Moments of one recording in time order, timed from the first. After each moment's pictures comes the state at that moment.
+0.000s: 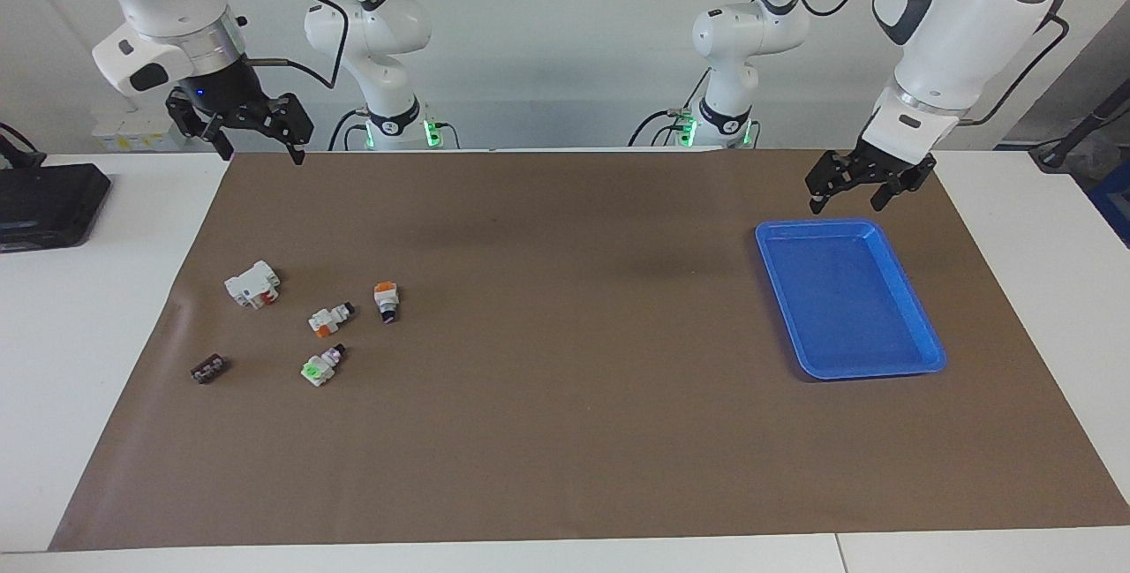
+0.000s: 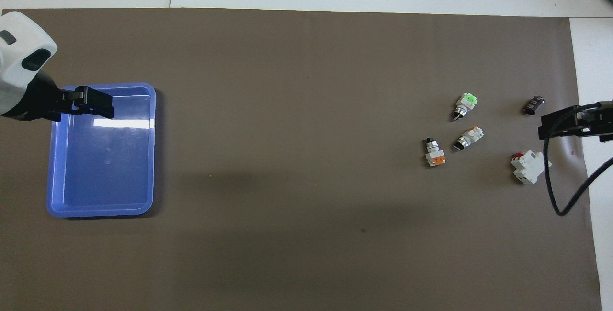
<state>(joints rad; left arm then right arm) 0.10 0.03 -0.21 -1.63 -0.03 1.66 -0.10 0.08 -0.03 -0.07 -1.54 -0.05 1.46 0.07</state>
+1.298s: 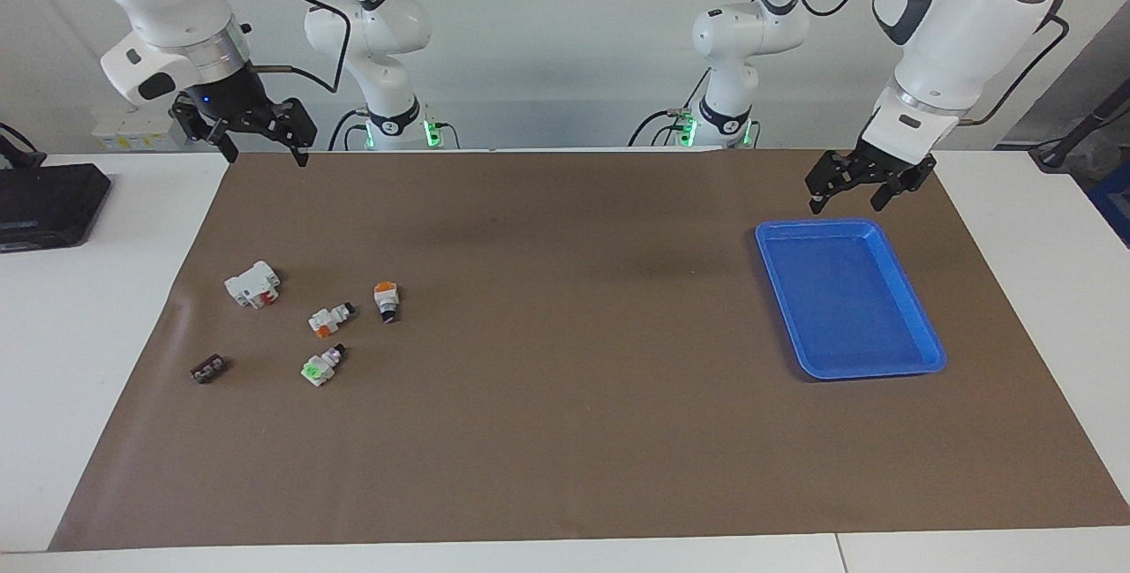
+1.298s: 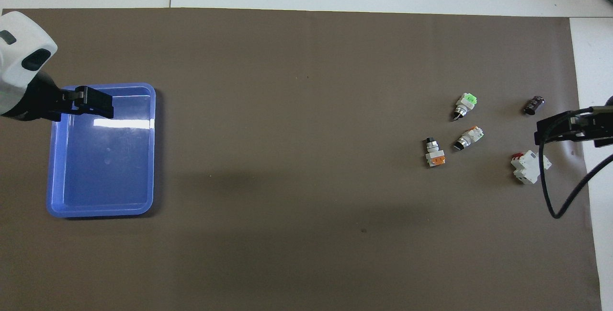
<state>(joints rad) 0.10 0.03 -0.21 -1.63 -0.03 1.66 -0.10 0.07 -0.03 -0.07 -1.57 -0.05 1.46 0.07</state>
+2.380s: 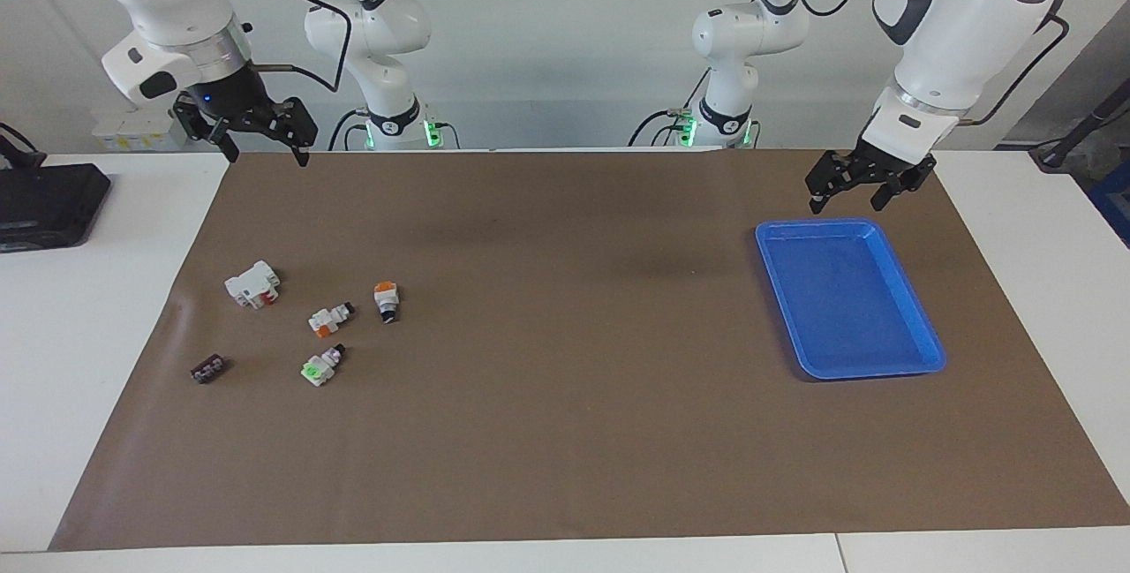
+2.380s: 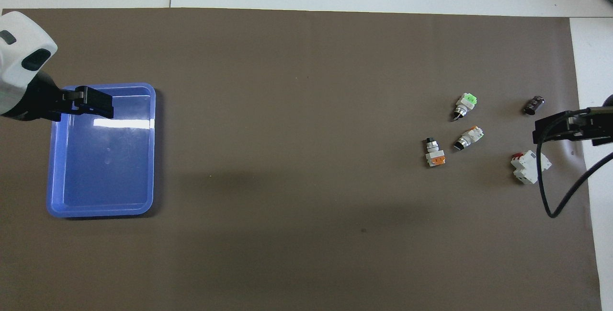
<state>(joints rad) 0.10 0.03 -0.21 -1.63 -0.03 1.66 -0.10 0.08 -0.05 -0.07 -1.60 -0.05 1.49 0.07</state>
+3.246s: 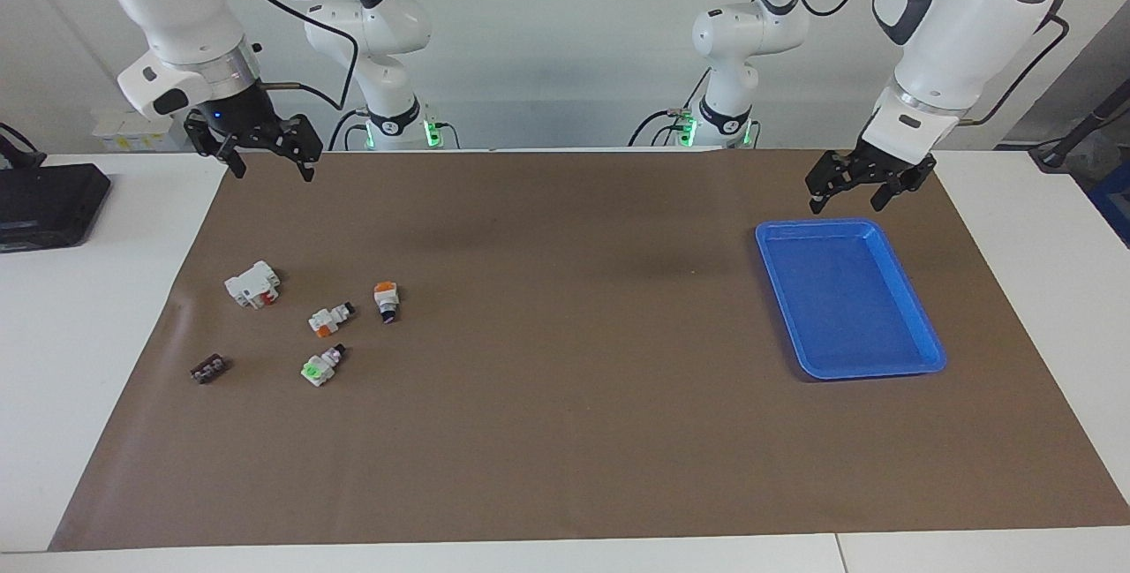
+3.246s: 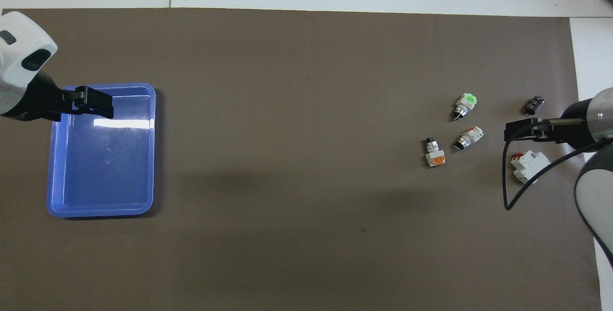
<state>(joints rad) 0.10 0.03 -0.21 -1.63 -0.03 1.66 -0.10 0.08 -0.11 -0.07 -1.88 -0.02 1.81 0.07</state>
